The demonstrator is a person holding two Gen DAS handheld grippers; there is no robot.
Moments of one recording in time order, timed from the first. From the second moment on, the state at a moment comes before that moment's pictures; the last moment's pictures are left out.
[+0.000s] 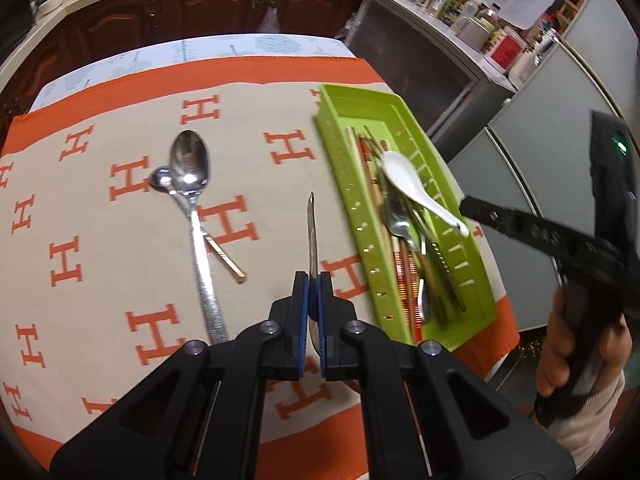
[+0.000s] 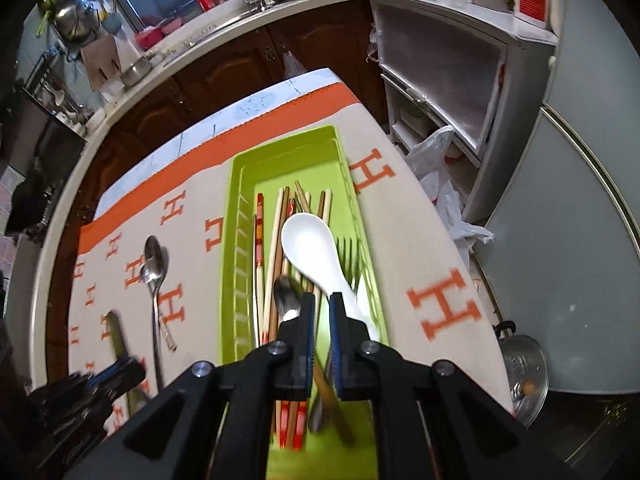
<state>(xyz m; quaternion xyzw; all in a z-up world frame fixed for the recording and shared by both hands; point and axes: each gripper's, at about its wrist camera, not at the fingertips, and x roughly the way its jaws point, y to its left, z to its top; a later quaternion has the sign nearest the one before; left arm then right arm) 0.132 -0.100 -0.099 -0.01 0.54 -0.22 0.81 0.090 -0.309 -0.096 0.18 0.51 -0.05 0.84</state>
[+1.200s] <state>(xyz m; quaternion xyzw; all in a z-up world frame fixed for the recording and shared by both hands) 0.149 -0.196 -0.107 0.07 0.54 -0.25 0.80 0.012 -0.331 -0.064 0.22 0.48 -0.10 0.85</state>
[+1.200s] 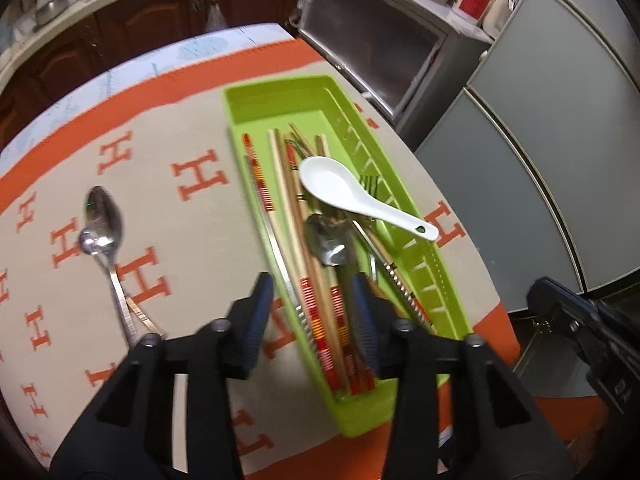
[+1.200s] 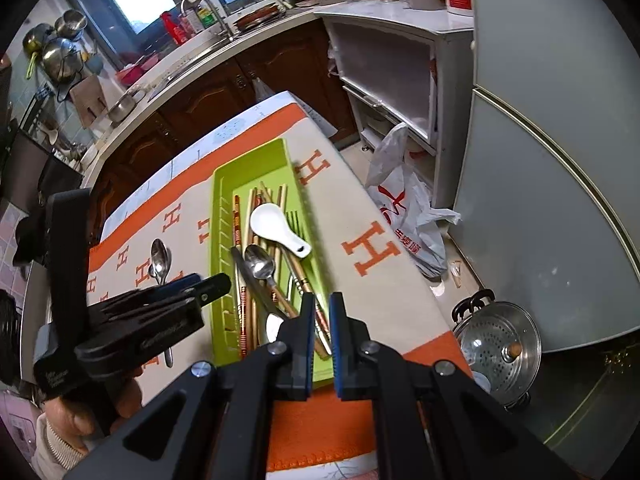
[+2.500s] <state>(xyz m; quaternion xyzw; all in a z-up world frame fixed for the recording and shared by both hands) 0.113 -0.014 -0.099 -0.03 0.52 -0.12 0.84 0.041 -0.209 -0.074 0.12 0.54 -0.01 0.84</state>
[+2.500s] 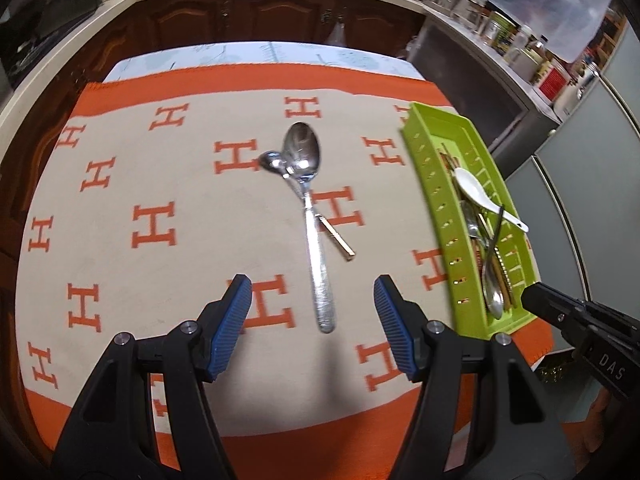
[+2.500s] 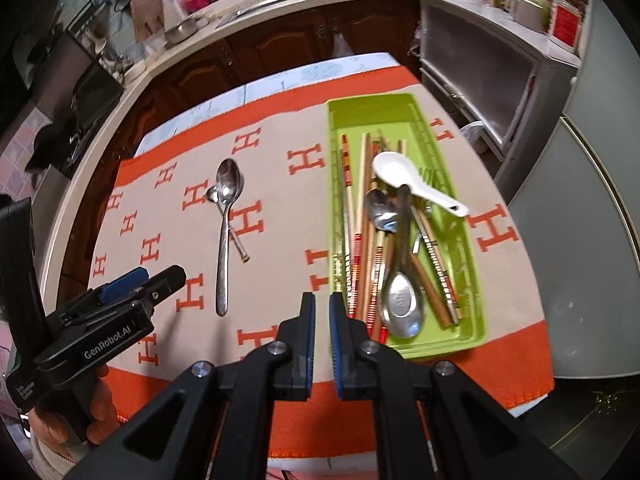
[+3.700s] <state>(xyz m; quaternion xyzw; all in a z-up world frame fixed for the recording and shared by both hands) 0.185 0.025 -0.165 -0.11 0.58 -0.14 0.79 0.158 -0.157 -0.130 0.09 0.60 0.04 0.80</state>
